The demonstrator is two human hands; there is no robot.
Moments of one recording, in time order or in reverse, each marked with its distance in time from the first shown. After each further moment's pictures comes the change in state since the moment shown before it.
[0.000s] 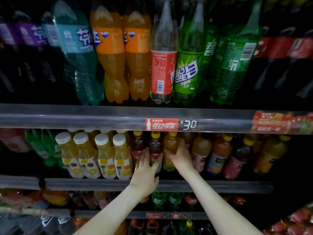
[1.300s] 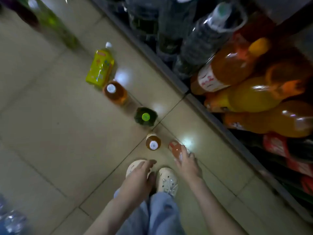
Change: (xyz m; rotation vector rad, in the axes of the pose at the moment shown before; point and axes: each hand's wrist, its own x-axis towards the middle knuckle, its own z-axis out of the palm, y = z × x) left_hand -0.418 -0.328 0.582 -1.010 -0.335 -0.996; right_hand -0.311 0.359 0.678 -0.976 -1.079 0.066
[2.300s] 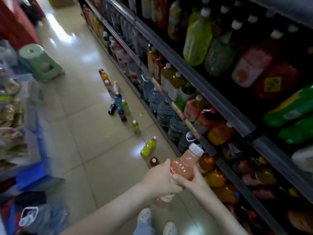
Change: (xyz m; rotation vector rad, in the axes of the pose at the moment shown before) left_hand -0.326 0.293 -0.301 0.076 0.312 0.176; right_hand -0.458 -0.150 -0.382 0.821 -0.086 -0.699
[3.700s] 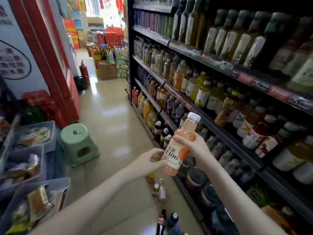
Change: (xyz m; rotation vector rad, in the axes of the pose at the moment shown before) left_hand 0.313 -0.426 -0.839 -0.429 0.256 0.184; right_hand 0.682 -0.610 0.451 0.047 0.055 -0.363
